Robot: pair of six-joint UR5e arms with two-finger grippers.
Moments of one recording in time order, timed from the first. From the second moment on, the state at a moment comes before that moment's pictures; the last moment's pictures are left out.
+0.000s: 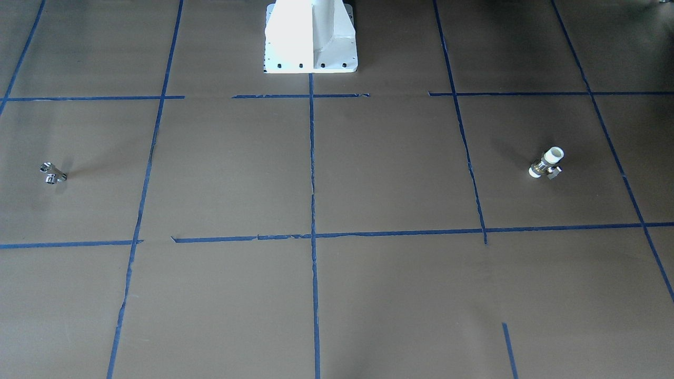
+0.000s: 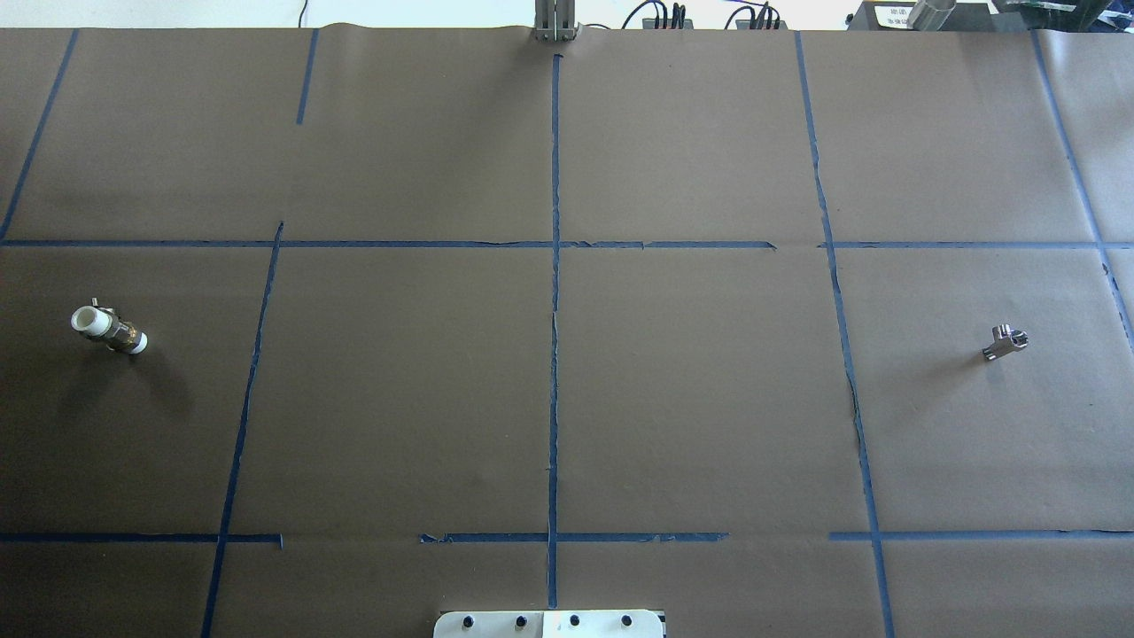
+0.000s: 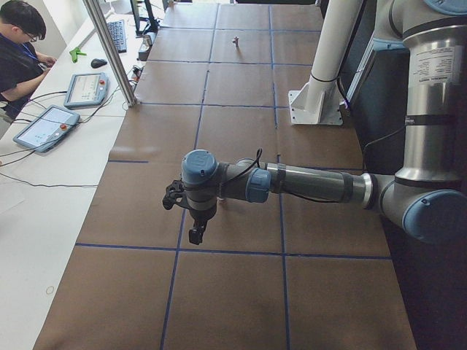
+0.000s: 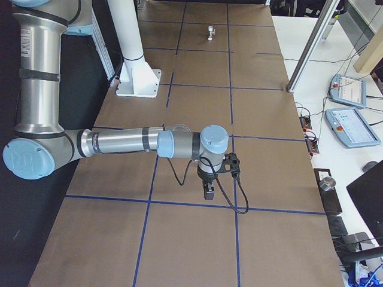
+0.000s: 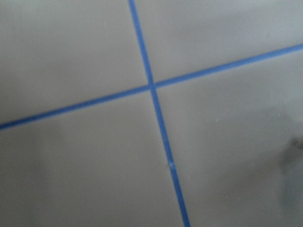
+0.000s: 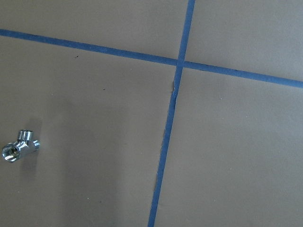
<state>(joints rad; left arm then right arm) -1.54 -1.52 -1.75 -1.59 -2.33 0.16 1.53 -1.68 1.78 -1.65 2.32 -0.14</state>
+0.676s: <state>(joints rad) -1.38 -1.51 -1.82 -1.70 -2.37 -0.15 1.53 -1.69 1.74 -1.50 2.35 -0.09</state>
